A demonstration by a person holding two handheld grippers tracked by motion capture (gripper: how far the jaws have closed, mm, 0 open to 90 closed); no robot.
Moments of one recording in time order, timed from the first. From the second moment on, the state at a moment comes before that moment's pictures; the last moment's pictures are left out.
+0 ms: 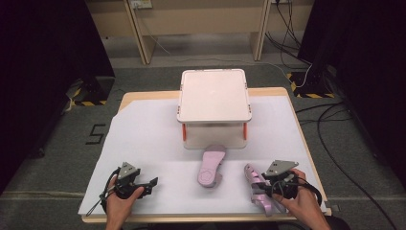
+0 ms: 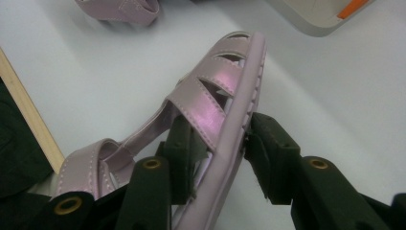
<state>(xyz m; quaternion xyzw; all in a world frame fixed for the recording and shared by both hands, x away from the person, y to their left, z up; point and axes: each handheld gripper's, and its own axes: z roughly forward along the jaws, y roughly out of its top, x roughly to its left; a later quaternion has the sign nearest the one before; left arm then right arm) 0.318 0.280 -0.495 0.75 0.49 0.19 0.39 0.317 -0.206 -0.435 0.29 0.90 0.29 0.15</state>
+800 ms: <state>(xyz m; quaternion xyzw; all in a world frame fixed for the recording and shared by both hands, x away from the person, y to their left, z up) 0.318 0.279 -0.495 0.76 0.49 0.19 0.39 0.352 -0.254 -0.446 0.40 0.82 0.37 0.14</state>
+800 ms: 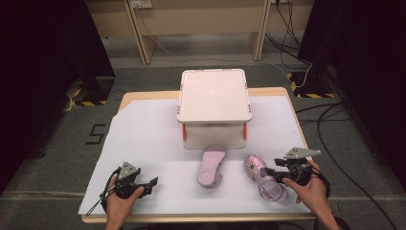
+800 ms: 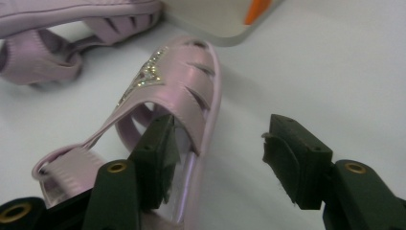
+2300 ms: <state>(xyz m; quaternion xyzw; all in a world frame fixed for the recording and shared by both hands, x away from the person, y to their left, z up) 0.320 0.277 -0.495 0.76 0.48 0.19 0.39 0.323 -0.271 -0.442 0.33 0.85 0.35 0.20</state>
